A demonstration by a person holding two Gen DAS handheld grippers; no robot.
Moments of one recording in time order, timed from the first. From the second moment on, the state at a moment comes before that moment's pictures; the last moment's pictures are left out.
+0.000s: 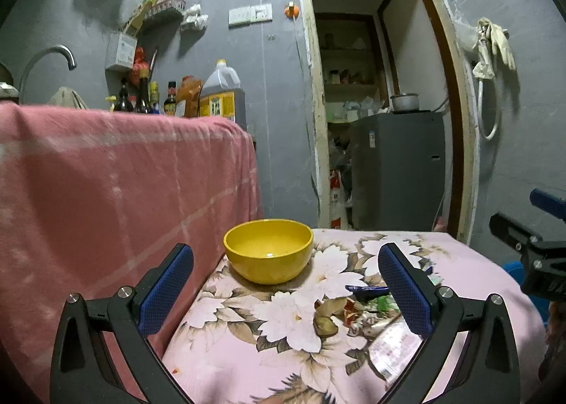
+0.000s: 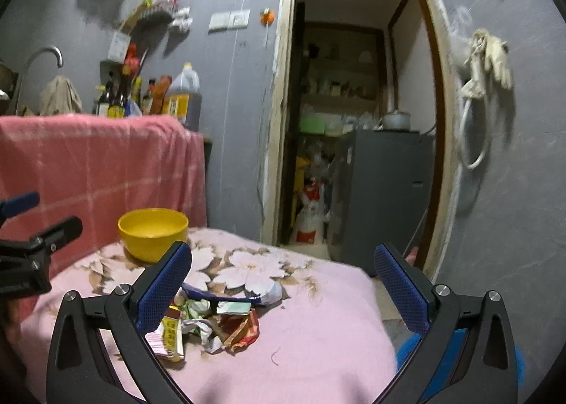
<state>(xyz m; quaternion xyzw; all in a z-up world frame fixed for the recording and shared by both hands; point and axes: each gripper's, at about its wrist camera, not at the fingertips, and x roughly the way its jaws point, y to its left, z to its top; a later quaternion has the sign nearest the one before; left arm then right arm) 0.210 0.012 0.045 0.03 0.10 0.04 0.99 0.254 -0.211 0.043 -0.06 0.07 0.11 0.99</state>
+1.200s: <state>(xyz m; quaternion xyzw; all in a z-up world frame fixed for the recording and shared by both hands) 0.331 0.022 -0.032 -0.03 0.41 -0.06 0.91 0.364 -0.205 -0.036 0.00 0.40 0.28 0.87</state>
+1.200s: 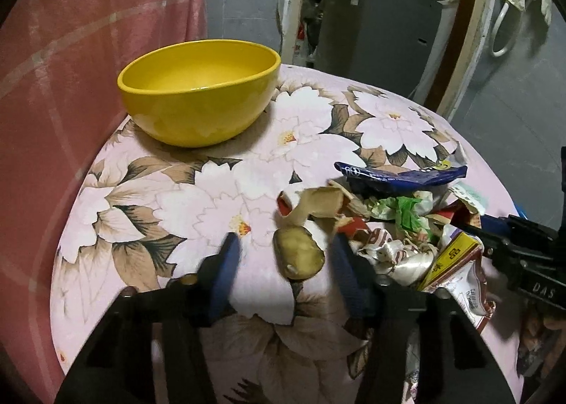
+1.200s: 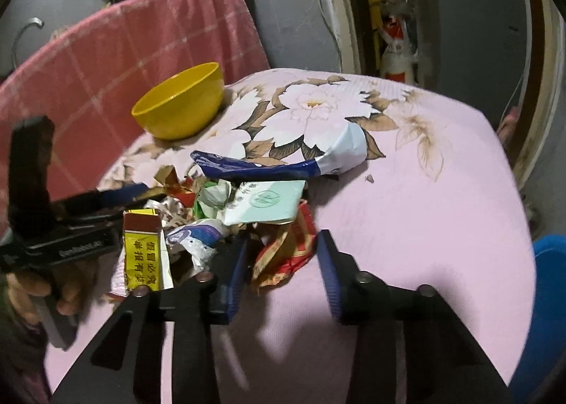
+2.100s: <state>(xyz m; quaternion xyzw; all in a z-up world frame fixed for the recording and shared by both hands) 0.245 -0.026 0.030 -0.06 0.25 -0.09 0.96 0.285 -0.252 0.008 -0.02 0.19 0.21 0.96</state>
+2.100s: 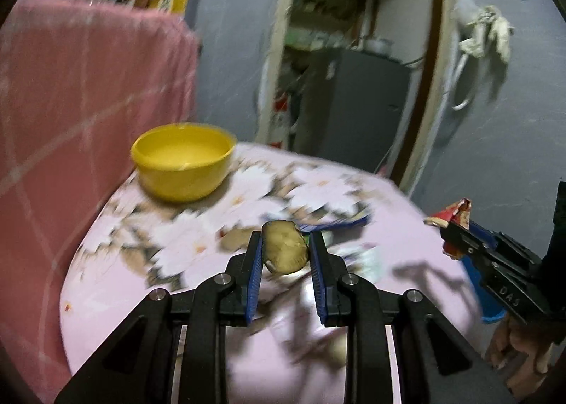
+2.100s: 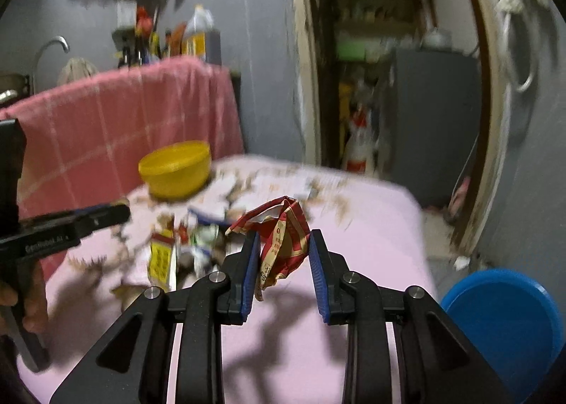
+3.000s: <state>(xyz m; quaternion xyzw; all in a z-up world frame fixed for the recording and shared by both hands) 0.345 -0.299 0.015 -0.02 0.39 -0.31 0.87 0.271 -0.462 -0.006 0.10 0.19 -0.09 0.97</state>
